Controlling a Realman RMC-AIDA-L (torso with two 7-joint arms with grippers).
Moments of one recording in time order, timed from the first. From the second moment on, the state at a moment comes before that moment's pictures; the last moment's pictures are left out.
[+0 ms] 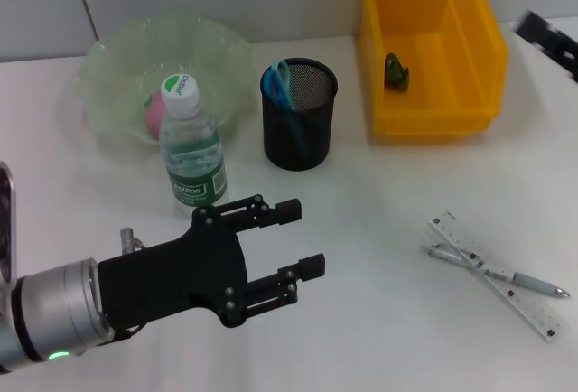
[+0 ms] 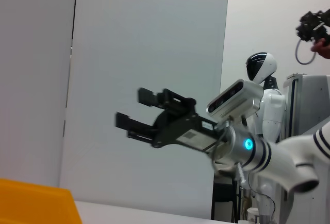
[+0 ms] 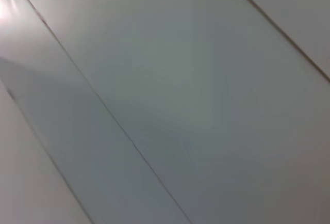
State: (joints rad) left arm -0.33 -2.06 1.58 0.58 1.09 1.51 -0.95; right arm 0.39 2.05 -0.33 -0.48 -1.61 -1.74 1.57
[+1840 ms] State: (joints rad) left arm -0.32 -2.06 1.54 0.56 1.14 1.54 -0.92; right arm 0.63 1.81 -0.54 -0.54 -2.43 -1.60 2.39
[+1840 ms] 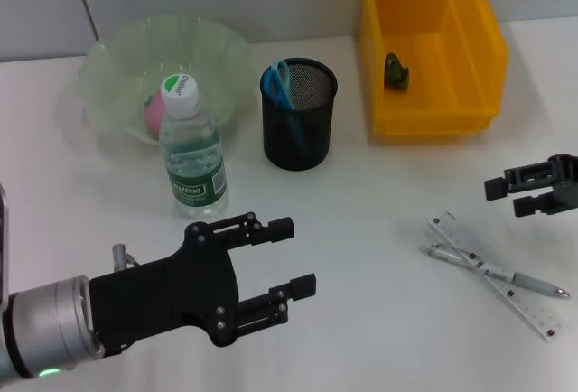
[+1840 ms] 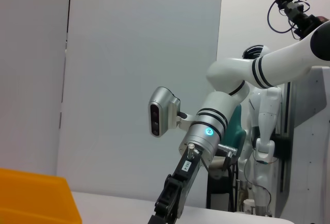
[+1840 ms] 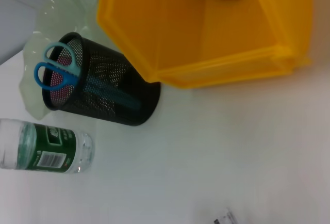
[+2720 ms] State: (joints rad) left arm -0.33 -2.06 1.54 0.54 1.14 1.54 -0.92; right arm 0.65 1.86 -0.58 -0.54 -2.43 -1.54 2.36
